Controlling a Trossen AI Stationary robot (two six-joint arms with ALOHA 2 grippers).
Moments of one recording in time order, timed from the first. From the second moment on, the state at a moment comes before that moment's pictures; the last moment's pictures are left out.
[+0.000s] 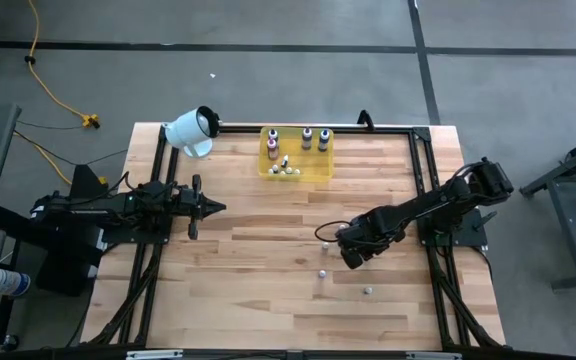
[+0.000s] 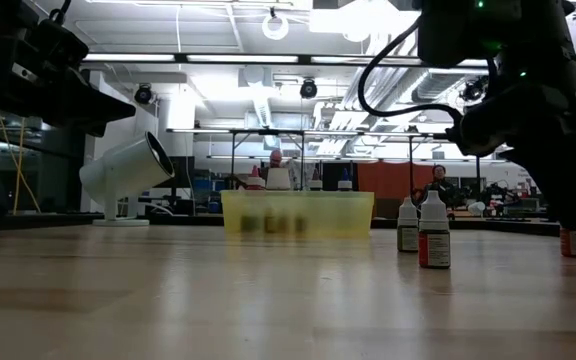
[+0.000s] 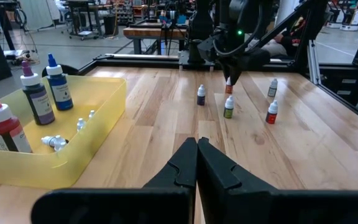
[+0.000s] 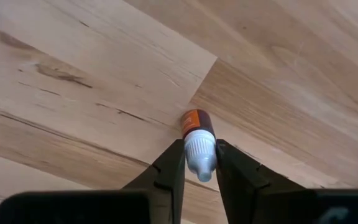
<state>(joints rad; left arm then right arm) 0.06 0.14 0.01 0.01 0.01 0.00 0.26 1.60 0.90 -0.87 -0.15 1.34</state>
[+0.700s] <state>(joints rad) 0.06 0.14 0.01 0.01 0.01 -0.01 0.17 1.56 1.19 -1.01 -0.17 1.06</state>
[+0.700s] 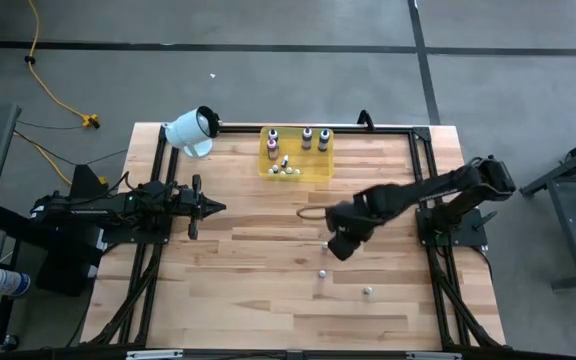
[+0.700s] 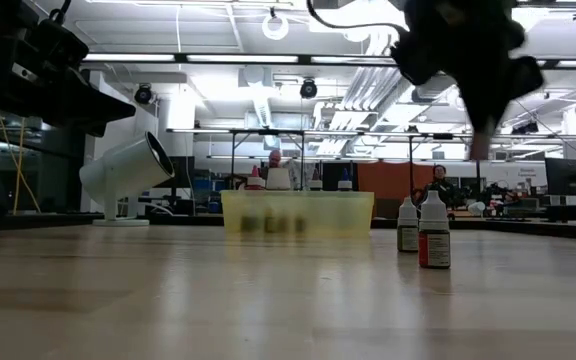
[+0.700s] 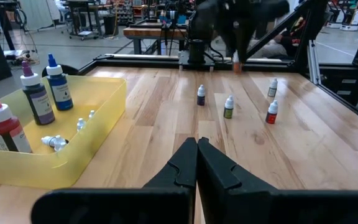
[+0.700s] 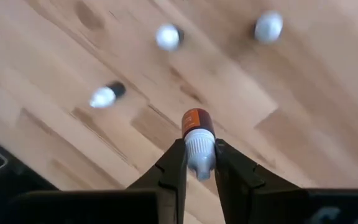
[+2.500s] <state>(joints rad) 0.06 0.14 0.01 0.01 0.01 0.00 -0.46 2.09 1.64 -1.03 0.05 0.09</state>
